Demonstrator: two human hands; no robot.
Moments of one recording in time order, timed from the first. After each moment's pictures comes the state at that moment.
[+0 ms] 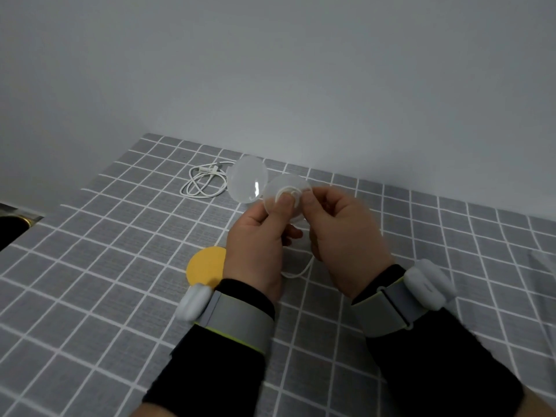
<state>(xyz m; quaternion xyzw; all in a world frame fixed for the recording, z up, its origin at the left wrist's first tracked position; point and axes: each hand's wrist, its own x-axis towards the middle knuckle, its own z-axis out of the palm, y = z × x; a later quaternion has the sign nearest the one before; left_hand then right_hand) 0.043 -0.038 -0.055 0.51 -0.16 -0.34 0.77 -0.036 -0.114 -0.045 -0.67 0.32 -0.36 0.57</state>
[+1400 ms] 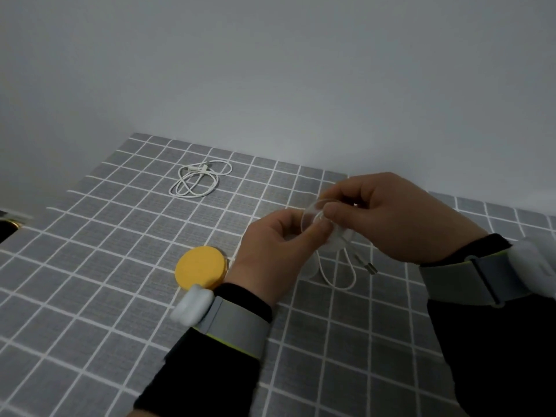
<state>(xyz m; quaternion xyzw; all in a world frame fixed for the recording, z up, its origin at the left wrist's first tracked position) 0.029 -0.033 -0.048 0.61 -0.35 -0.32 0.63 -0.095 -0.150 0.021 -0.90 0.25 -0.13 0.33</state>
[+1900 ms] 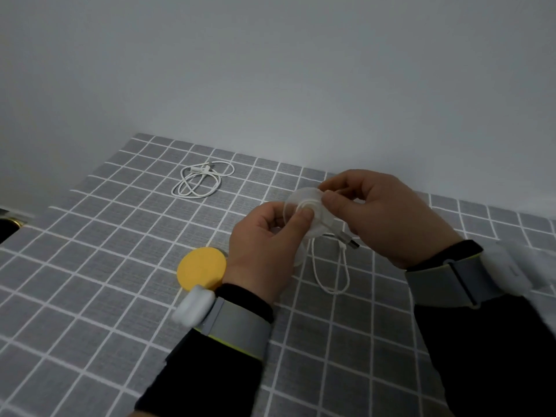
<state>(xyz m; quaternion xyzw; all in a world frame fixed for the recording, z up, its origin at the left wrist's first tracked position) 0.033 -0.036 -0.052 0.62 -0.27 -0.26 0.69 -0.083 -0.147 0.004 -0.82 0.34 -0.22 0.40</state>
